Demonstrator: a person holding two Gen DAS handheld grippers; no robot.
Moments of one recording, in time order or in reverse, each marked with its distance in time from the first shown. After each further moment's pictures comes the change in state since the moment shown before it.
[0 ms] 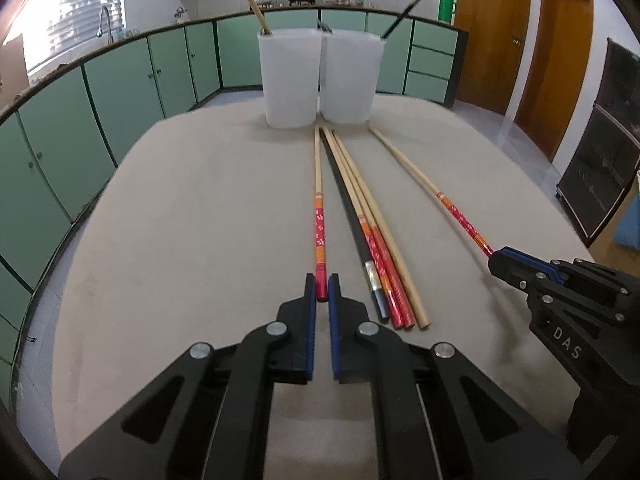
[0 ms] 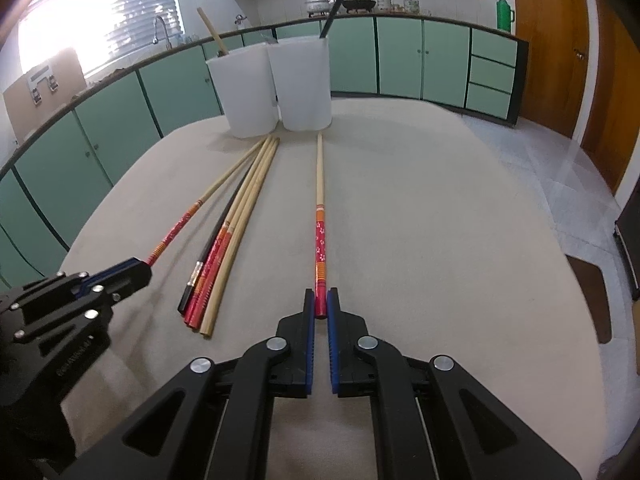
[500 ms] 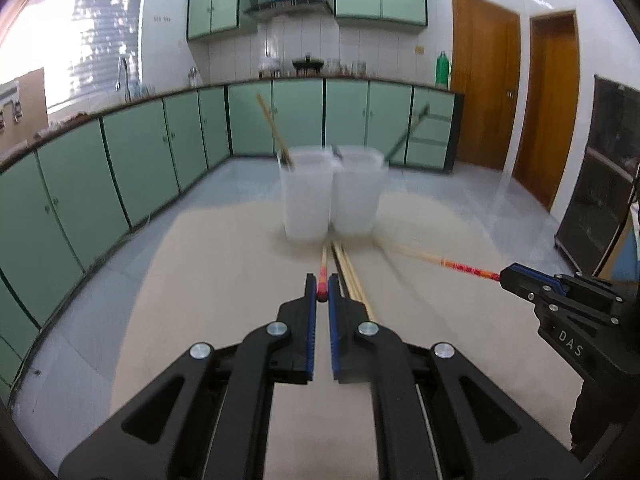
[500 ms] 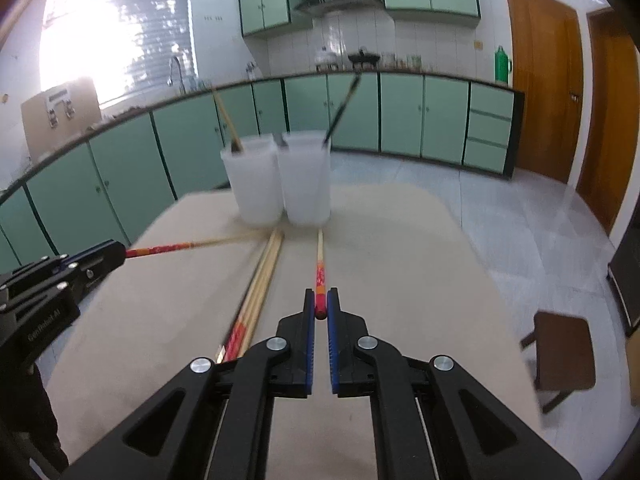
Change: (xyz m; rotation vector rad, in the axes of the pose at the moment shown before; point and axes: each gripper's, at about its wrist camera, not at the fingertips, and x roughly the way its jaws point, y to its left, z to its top) left arm -0.077 0.010 0.060 0.001 -0.268 0.016; right arm -0.066 -0.004 0.061 -0.045 -0.216 0.013
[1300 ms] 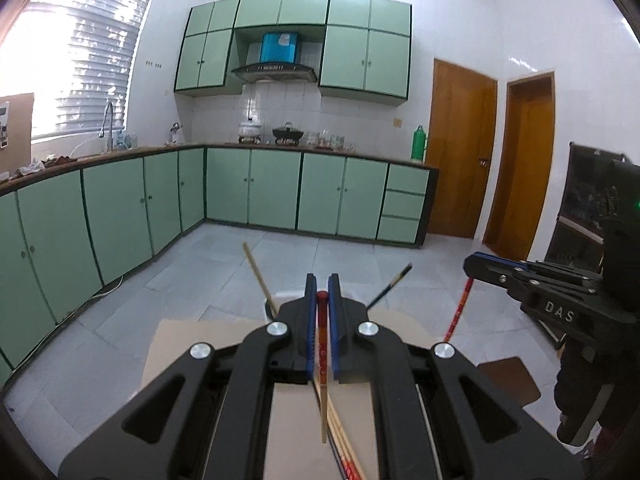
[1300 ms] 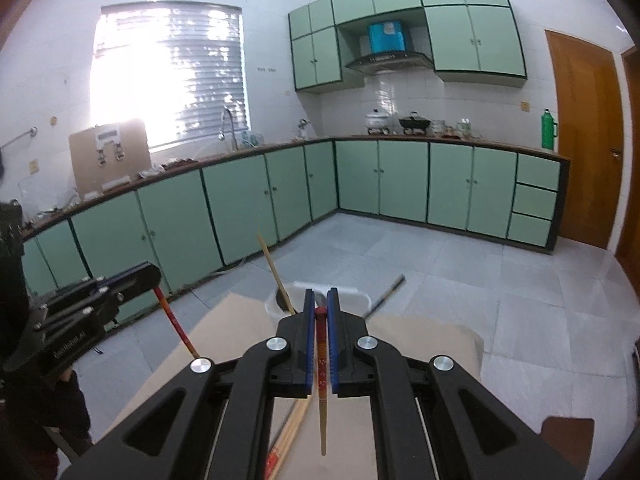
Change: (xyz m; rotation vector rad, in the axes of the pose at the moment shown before) left arm -0.014 0.020 0.129 -0.046 -0.225 -0.134; right arm -0.021 0.004 0.162 -0.079 -0.171 0.190
